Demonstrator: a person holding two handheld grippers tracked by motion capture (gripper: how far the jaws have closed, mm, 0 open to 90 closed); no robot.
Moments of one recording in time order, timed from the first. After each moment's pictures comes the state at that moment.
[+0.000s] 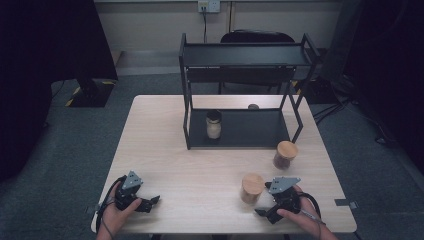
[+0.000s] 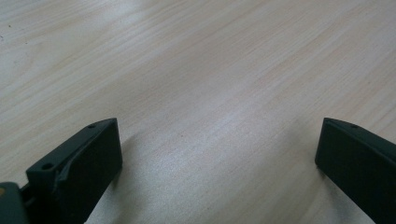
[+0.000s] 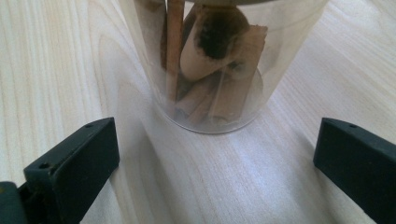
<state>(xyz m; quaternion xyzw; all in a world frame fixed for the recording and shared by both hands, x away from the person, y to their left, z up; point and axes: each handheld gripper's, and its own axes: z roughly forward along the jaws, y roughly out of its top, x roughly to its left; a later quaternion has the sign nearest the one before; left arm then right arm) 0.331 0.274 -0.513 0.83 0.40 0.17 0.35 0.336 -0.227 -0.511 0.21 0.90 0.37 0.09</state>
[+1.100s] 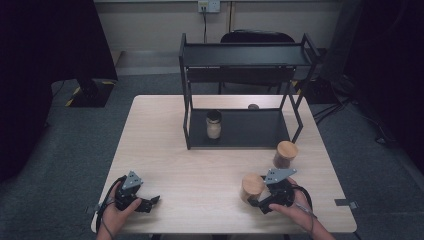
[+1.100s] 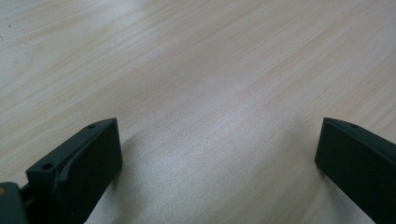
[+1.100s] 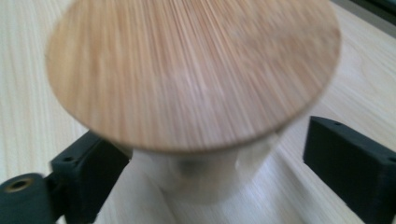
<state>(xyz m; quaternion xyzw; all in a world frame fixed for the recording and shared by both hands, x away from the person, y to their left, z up) 0.331 0.274 -0.513 0.83 0.40 0.17 0.35 0.351 -0.209 -0.496 0.23 0.88 0.41 0.09</state>
